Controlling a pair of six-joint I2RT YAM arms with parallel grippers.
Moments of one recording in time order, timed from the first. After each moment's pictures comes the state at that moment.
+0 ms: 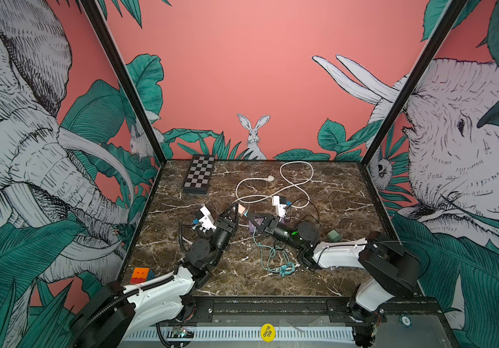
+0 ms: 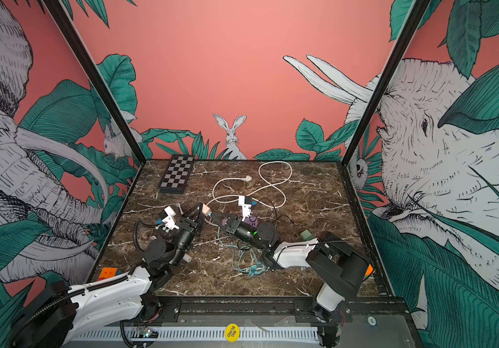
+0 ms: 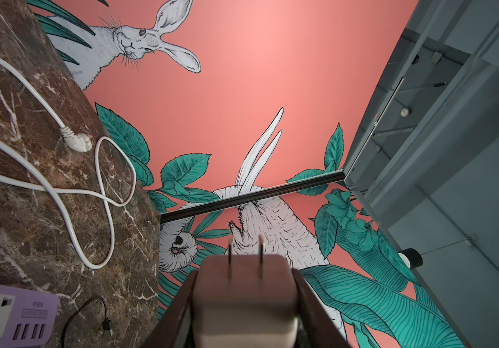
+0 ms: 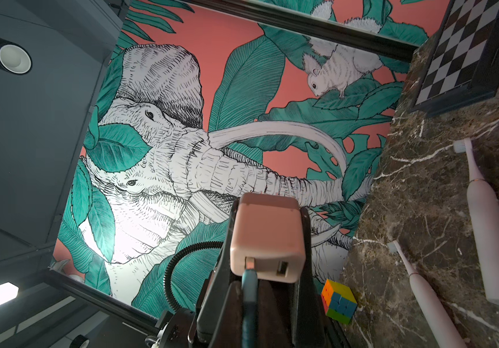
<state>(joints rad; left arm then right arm) -0.83 0.98 0.21 1.06 -0.32 -1.36 0.94 1.61 0.62 1.29 -0.23 1.35</state>
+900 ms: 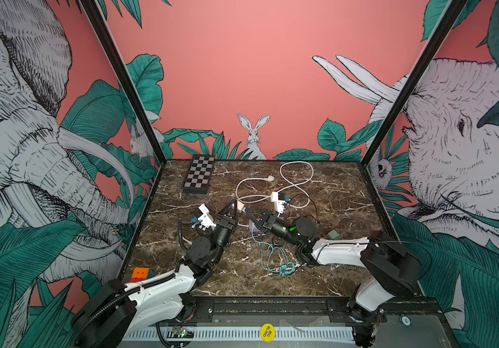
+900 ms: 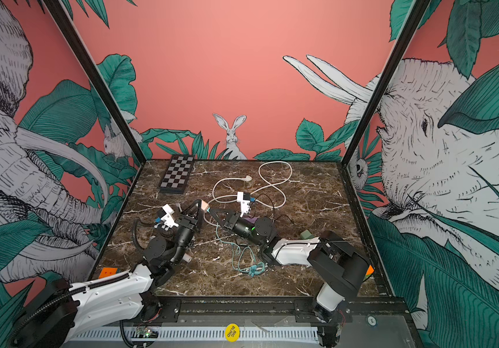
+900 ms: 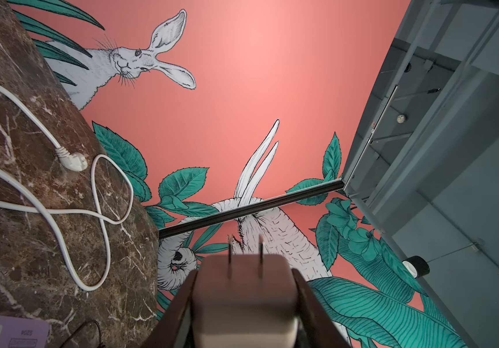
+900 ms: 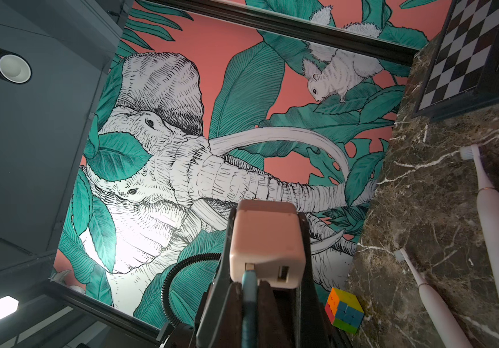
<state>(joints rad) -0.83 1.00 0.25 1.05 -0.36 -1.32 0.93 1.60 0.67 1.21 -0.22 1.37</state>
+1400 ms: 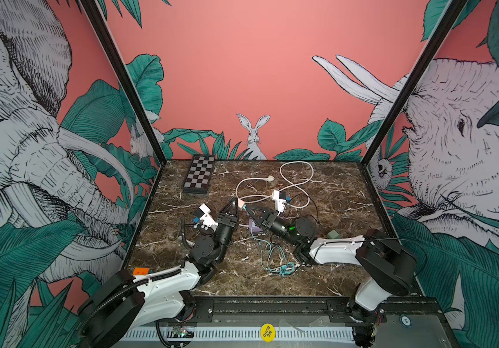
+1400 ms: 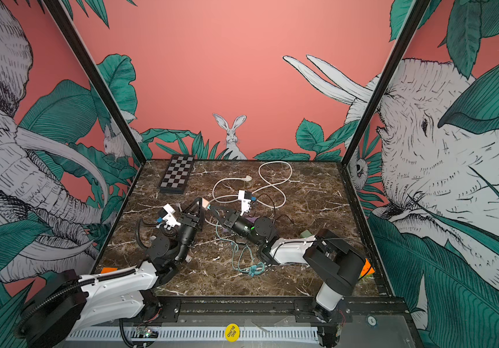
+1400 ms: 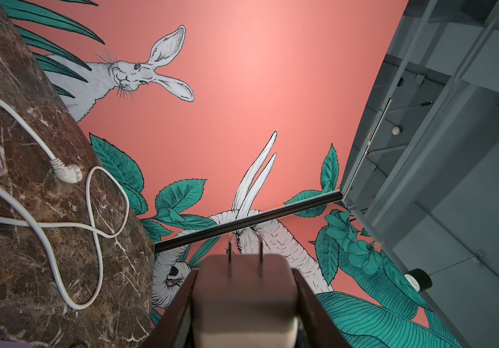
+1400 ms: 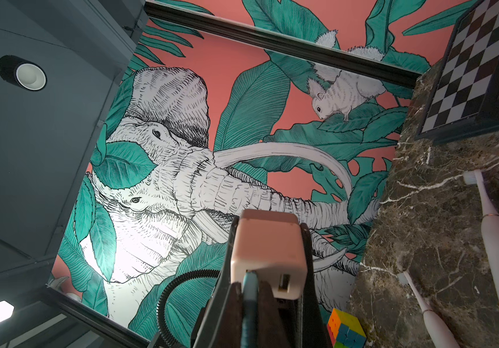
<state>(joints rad) -0.87 1.09 0.27 1.16 -0.45 -1.32 0.94 1.65 0.69 1.29 -0.18 1.33</state>
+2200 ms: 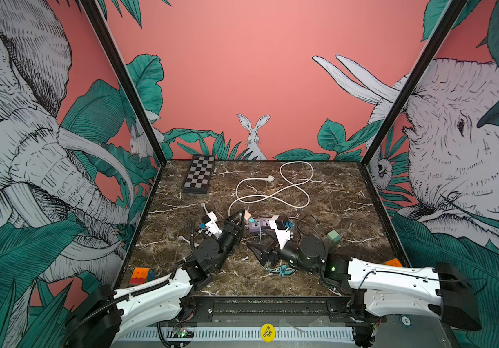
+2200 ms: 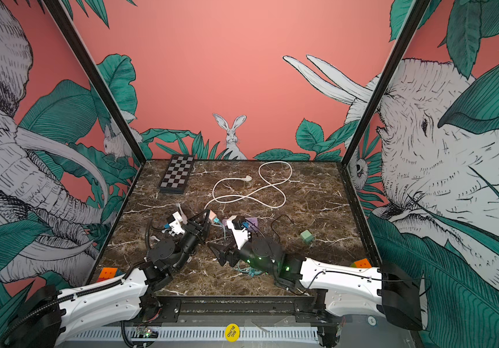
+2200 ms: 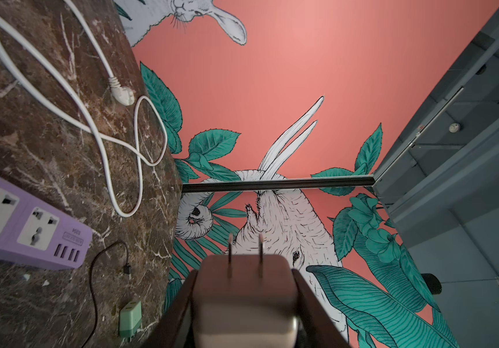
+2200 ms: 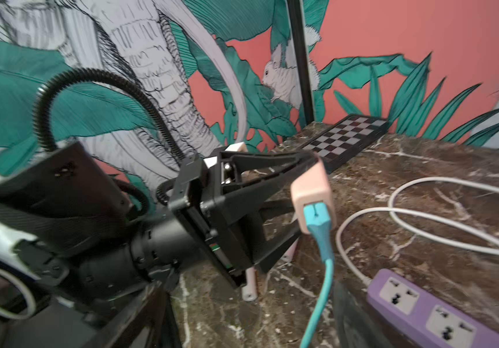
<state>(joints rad) -0.94 0.92 0.26 0.75 -0.41 -1.55 1.21 1.15 0.63 0.39 0.19 0.27</state>
